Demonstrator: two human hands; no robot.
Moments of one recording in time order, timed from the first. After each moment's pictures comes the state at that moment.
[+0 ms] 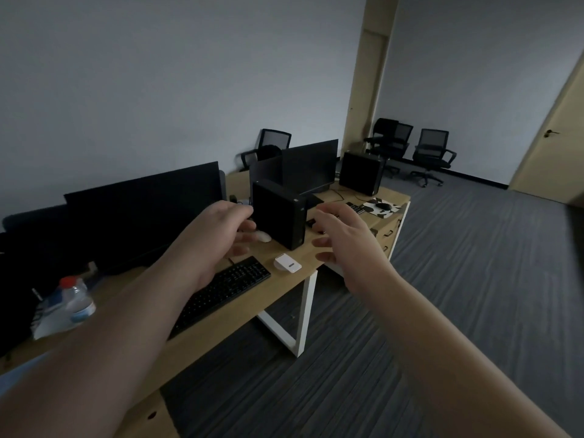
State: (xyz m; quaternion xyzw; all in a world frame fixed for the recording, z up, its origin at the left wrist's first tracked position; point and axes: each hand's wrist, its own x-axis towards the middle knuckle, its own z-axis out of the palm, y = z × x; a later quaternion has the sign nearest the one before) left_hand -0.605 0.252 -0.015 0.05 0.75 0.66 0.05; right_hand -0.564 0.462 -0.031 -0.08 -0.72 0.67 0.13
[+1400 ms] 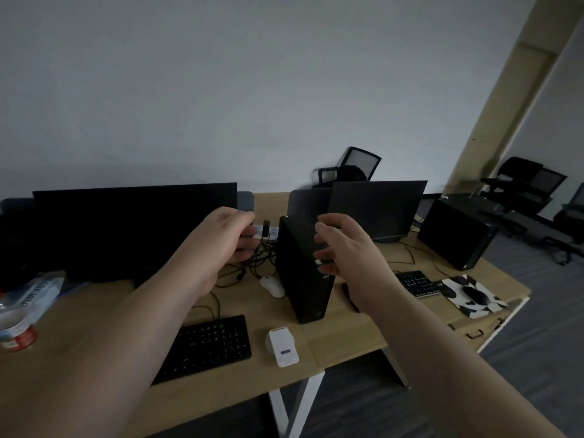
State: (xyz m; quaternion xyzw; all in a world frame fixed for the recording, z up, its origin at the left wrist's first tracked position) left_hand -0.919 0.441 -0.035 -0.12 0.70 0.70 -0.11; right_hand -0.960 0.649 -0.039 0.09 -0.75 0.65 -0.02
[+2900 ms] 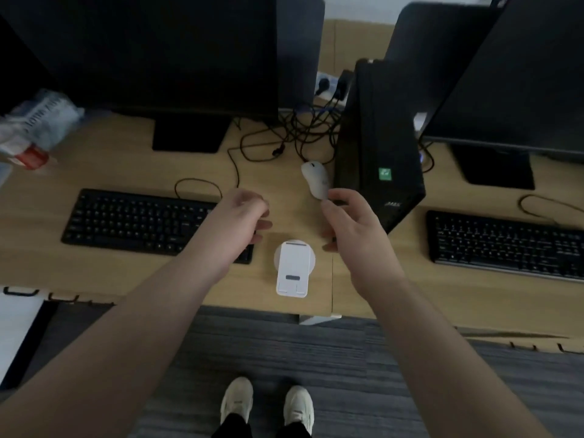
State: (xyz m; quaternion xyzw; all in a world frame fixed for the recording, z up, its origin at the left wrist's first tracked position) left_hand -1.079 0.493 -0.303 -0.40 0.67 0.62 -0.05; right_hand -1.180 0.663 -0.317 0.09 -0.76 0.58 -0.27
